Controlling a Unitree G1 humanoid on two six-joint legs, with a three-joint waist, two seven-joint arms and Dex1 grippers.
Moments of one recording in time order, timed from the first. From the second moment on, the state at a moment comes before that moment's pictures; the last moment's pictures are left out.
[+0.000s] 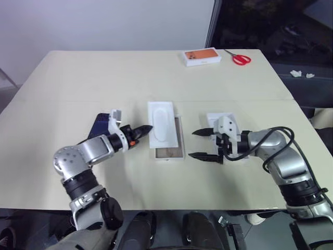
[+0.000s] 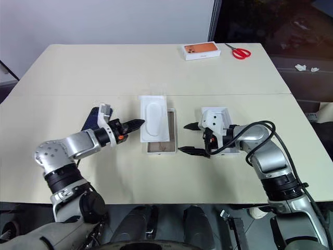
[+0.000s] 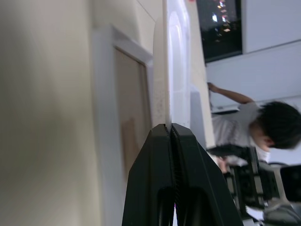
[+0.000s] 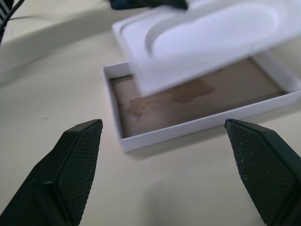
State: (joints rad) left arm -0.59 0.01 0.72 -0.04 -1.00 1.58 -0.02; right arm -0.43 -0.68 0.11 -0.09 0.32 0.41 1.13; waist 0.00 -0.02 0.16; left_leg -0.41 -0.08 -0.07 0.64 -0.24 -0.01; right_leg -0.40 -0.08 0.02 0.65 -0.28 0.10
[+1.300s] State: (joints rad) left arm -0.28 0.47 0.31 -0.36 -0.83 1.09 -0.46; right arm -0.62 -0.51 0.25 0.05 0.12 0.30 0.94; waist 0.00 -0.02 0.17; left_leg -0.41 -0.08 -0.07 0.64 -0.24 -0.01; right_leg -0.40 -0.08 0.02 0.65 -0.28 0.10
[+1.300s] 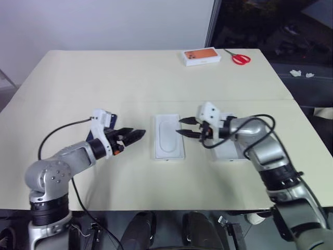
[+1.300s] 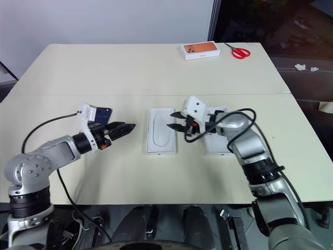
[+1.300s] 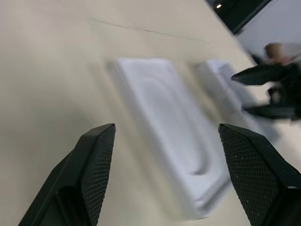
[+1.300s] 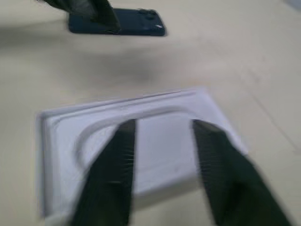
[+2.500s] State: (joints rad) left arm -0.21 0.54 0.21 -0.33 -0.67 0.83 -0.55; right arm -0.65 -0.43 0.42 0.22 -0.21 0.10 0.89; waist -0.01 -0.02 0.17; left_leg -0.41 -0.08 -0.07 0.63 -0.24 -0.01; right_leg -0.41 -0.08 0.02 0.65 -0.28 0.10
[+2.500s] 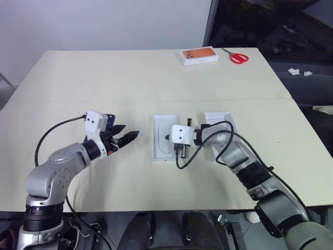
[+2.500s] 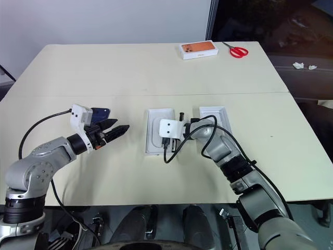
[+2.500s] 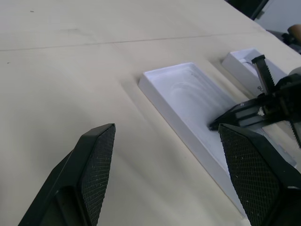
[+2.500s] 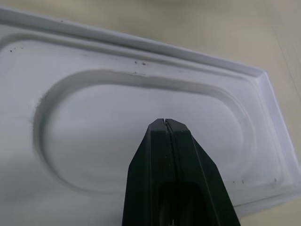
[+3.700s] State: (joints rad) left arm -0.31 0.73 0.31 0.06 -0.59 0.78 -0.68; right arm -0.67 -0.42 0.27 0.14 -0.05 0.27 0.88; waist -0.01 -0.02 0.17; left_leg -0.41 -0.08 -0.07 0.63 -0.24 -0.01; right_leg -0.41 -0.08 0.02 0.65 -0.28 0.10
